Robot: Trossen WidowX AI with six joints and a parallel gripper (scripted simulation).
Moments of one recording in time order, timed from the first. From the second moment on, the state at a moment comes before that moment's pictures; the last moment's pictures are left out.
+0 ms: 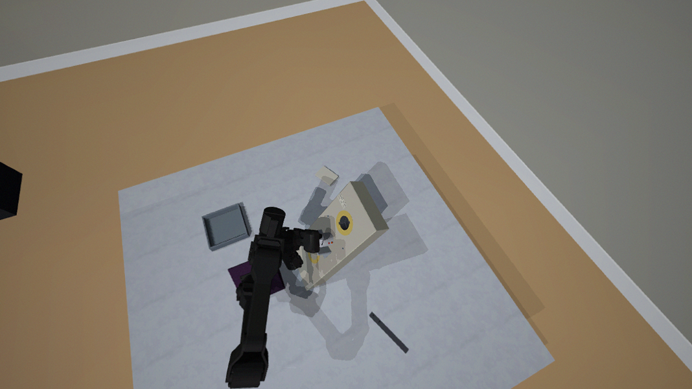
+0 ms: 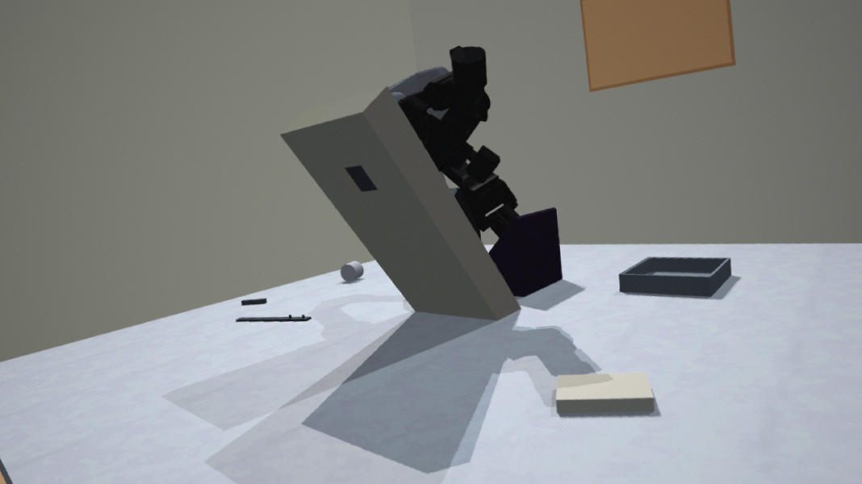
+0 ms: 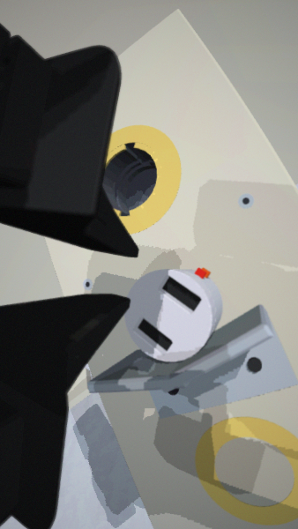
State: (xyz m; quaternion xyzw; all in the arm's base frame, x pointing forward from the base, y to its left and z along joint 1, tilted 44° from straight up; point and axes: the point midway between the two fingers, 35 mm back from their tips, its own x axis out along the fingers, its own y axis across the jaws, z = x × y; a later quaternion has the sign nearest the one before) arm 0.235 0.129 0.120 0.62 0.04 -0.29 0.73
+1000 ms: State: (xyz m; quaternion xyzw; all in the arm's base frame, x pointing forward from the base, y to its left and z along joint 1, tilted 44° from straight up) arm 0.262 0.217 0.213 0.55 0.08 -0.29 0.78
